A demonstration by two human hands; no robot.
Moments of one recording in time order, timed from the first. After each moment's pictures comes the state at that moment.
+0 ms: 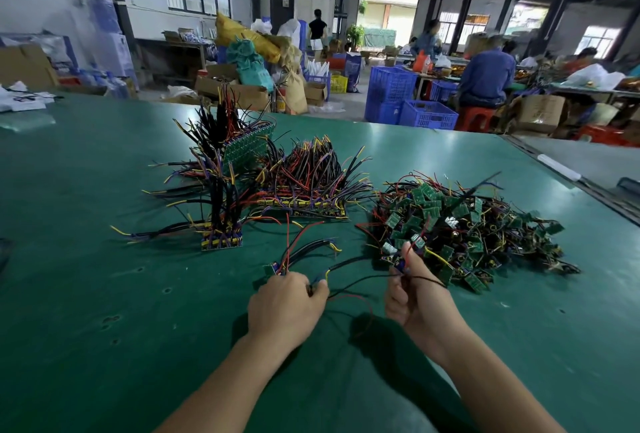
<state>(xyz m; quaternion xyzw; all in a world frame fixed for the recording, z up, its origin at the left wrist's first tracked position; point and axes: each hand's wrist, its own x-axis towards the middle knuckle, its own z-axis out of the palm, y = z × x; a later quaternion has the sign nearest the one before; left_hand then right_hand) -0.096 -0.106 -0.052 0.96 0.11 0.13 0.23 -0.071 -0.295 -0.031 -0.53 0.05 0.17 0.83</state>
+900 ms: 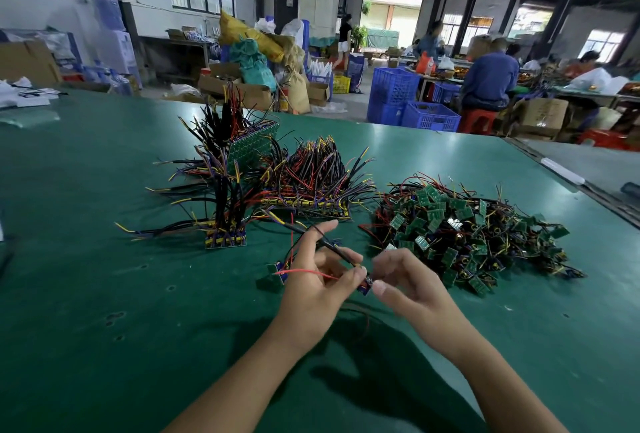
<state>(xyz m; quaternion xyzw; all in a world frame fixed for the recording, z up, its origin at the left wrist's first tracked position) -0.106 -0.130 -0.028 0.63 -0.13 0.18 0.74 -0.085 -0.302 -0.018 -0.78 -0.25 0.01 0.58</state>
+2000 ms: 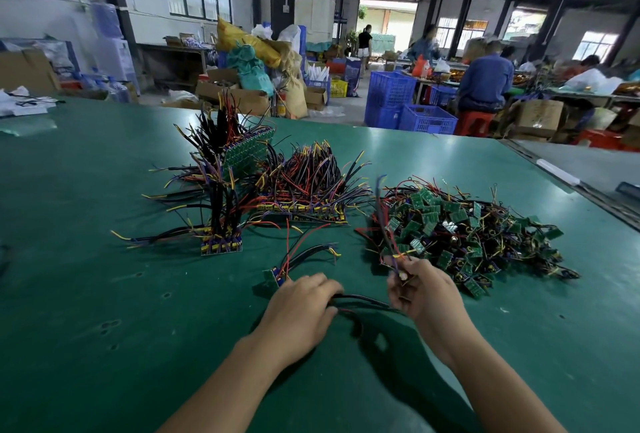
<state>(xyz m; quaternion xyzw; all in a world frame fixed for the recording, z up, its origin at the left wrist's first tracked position) -0.092 -0.105 -0.055 0.96 -0.16 0.13 0.16 -0.067 -0.303 -0.026 -0.61 0.03 0.05 0.79</state>
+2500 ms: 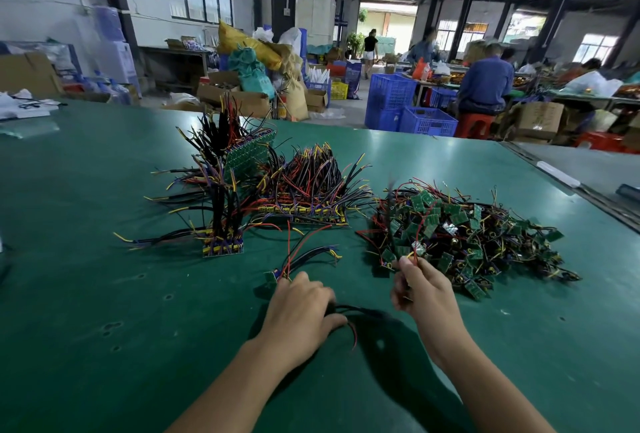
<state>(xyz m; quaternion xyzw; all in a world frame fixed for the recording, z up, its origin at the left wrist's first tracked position) -0.097 -0.111 -0.044 0.98 -0.11 0.12 0.08 -0.073 -0.296 -0.026 -0.68 0.00 -0.03 0.74</state>
